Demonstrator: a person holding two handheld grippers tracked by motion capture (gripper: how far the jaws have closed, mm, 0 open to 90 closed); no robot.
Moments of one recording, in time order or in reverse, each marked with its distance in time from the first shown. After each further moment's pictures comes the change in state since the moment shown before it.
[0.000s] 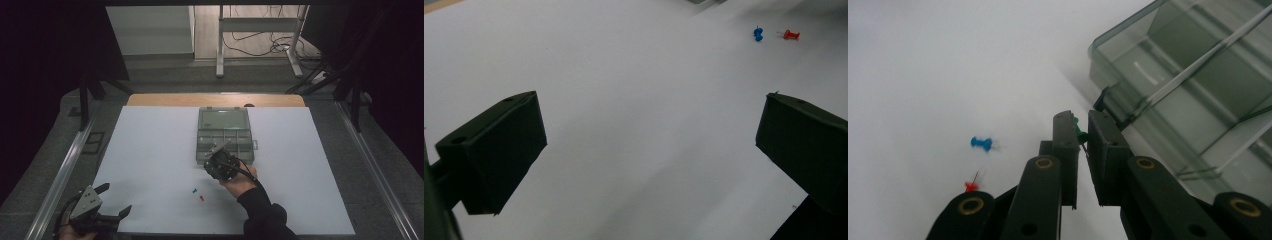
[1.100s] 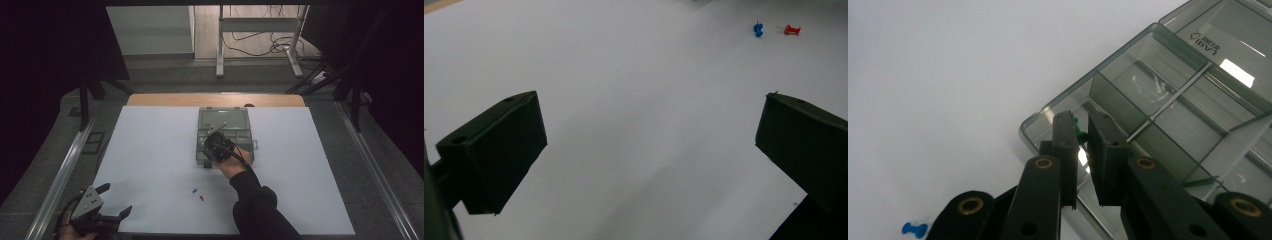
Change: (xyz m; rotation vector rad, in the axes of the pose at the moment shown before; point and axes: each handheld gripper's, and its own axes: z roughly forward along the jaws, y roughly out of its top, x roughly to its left) left arm -0.002 0.000 0.001 0.009 0.002 0.016; right arm -0.030 0.037 0.020 -0.043 -0.071 0.041
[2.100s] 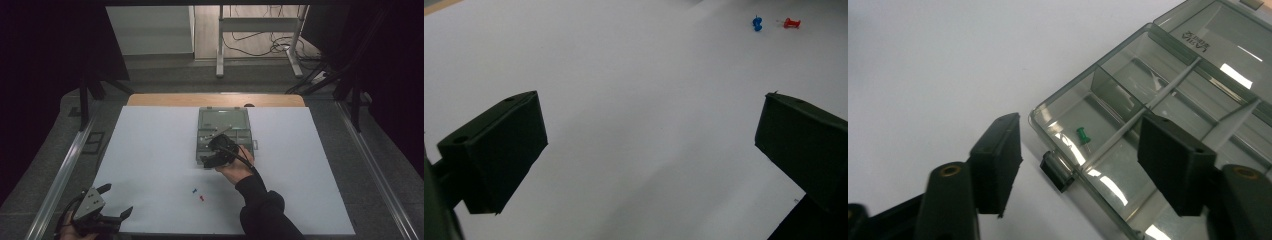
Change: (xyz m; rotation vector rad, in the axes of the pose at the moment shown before) left arm -0.002 0.001 0.001 0.011 0.002 0.022; right arm 0.004 -0.009 -0.020 -0.032 0.000 0.006
